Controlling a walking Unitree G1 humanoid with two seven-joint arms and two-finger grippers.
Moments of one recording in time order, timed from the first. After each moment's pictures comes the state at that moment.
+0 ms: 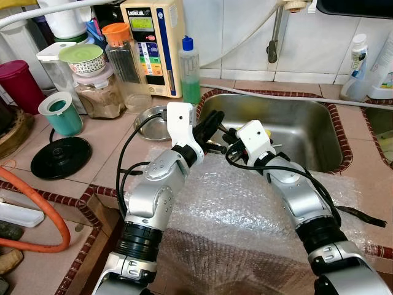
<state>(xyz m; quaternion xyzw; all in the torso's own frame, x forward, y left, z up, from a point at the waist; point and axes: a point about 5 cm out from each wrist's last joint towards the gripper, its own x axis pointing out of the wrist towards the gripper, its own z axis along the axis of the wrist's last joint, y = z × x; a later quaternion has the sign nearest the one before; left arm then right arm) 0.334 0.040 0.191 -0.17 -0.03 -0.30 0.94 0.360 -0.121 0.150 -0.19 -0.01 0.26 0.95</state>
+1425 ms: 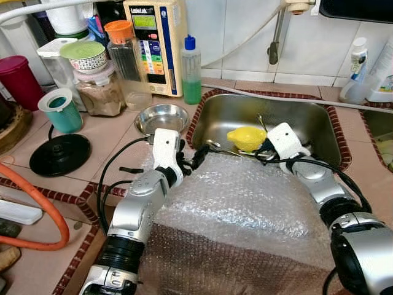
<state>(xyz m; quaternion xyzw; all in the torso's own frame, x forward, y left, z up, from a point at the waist) 0.330 0.078 0.135 -0.09 0.08 -0.25 0.96 0.379 -0.201 0.122 -0.26 0.10 0.13 0.95</state>
